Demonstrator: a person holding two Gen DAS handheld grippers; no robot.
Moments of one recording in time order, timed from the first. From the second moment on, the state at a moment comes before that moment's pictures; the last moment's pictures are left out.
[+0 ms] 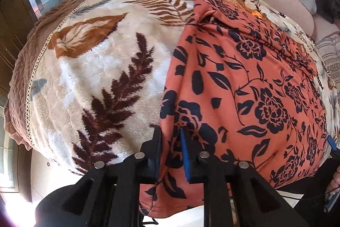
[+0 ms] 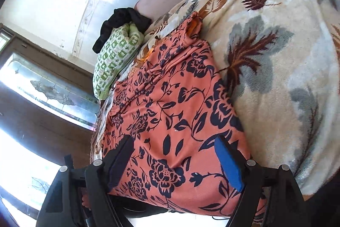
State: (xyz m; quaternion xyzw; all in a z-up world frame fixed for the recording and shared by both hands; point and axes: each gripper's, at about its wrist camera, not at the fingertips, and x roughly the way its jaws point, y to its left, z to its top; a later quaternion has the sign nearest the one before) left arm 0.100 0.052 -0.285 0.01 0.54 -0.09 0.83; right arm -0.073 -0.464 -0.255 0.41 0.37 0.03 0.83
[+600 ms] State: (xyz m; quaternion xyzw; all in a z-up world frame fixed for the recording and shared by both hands) left arm 0.103 0.050 -0.285 -0.01 0.56 -0.12 0.82; right arm -0.071 -0.454 -0.278 0.34 0.46 0.00 0.82
